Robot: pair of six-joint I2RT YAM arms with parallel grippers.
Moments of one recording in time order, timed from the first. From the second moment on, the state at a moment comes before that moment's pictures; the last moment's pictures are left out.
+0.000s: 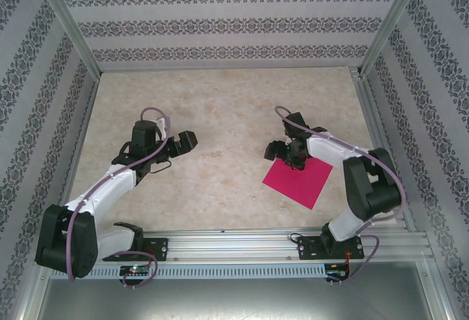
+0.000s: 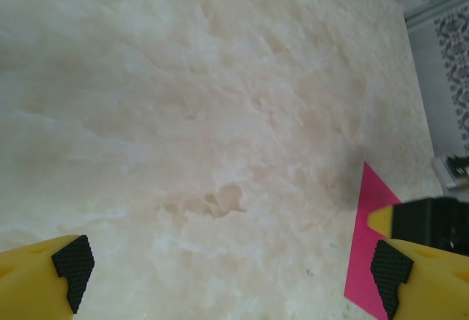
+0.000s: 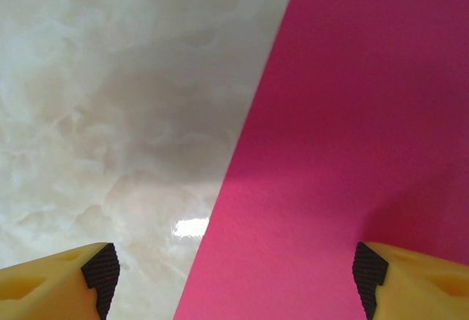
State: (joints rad) left arm -0.21 1.19 0.63 -0.10 0.37 -0.60; right arm 0.33 1.65 0.92 -0.57 -0.19 0.61
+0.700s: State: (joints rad) left arm -0.30 1.23 0.63 -0.12 0.36 -0.58; right arm 0.67 2.02 1.37 -0.54 -0.25 0.55
